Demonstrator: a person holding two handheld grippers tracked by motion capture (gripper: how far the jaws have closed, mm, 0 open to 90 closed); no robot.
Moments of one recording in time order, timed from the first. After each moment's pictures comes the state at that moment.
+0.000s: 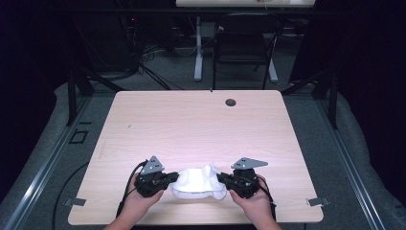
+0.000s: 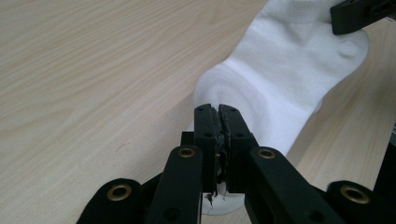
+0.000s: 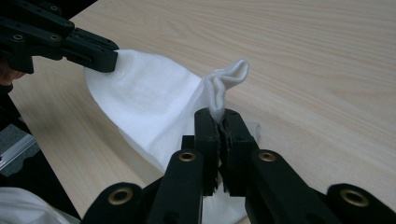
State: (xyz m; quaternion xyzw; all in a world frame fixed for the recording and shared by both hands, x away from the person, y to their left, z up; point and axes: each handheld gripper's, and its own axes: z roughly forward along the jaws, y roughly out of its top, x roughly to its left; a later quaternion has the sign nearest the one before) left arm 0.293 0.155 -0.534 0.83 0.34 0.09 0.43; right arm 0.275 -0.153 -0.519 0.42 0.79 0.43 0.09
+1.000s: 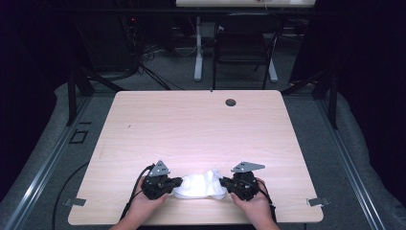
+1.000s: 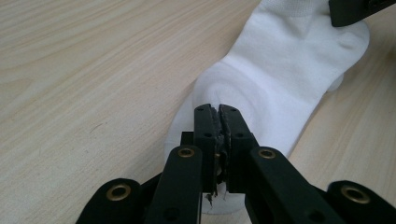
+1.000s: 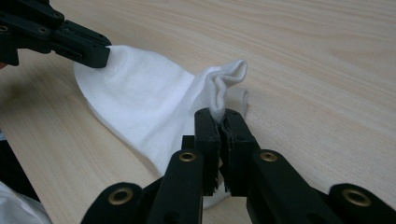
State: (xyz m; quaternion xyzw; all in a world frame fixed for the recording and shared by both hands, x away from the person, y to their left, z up) left arm 0.301 0.145 -0.564 0.84 0.34 0.07 0.41; right arm 0.281 -0.156 -0.549 0.44 0.80 0.40 0.08
